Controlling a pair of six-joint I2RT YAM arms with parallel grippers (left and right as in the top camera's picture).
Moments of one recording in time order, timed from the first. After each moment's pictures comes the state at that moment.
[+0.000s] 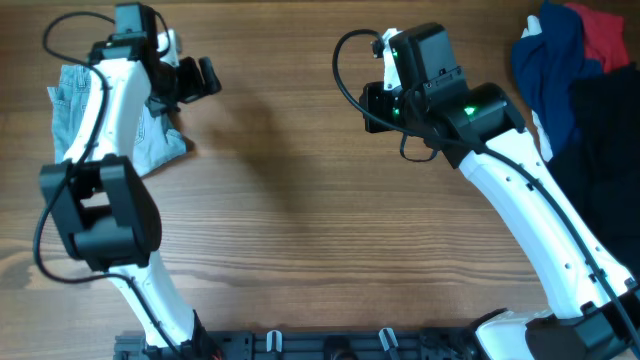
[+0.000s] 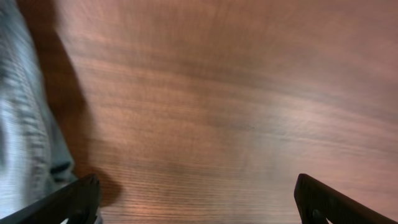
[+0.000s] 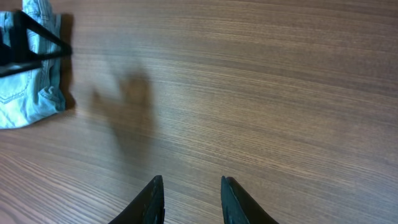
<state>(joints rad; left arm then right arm) 0.09 2.08 1.73 -0.92 0.23 -0.22 0.46 1.57 1.56 -0.88 -0.05 0.28</state>
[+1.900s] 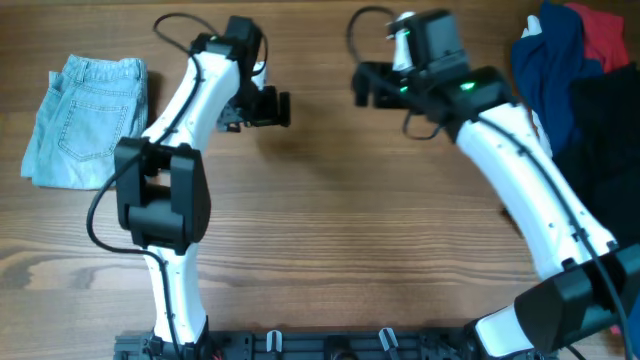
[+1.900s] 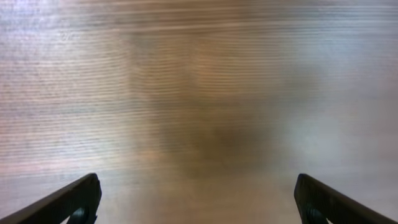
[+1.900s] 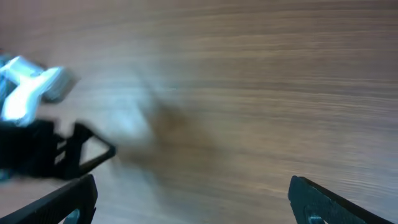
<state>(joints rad) -0.23 2.19 1.85 -1.17 0.13 -0.23 0.33 1.68 1.56 -0.77 -0.09 0.35</state>
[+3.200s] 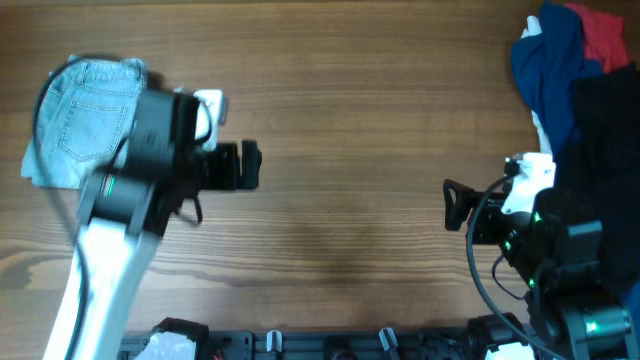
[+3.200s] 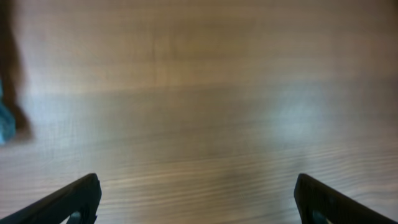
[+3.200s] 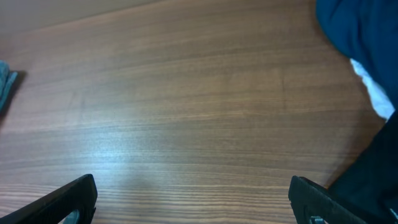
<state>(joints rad) -0.23 1.13 1.21 -1.01 0.11 -0.21 0.15 0.64 0.85 -0.86 -0.03 0.25</state>
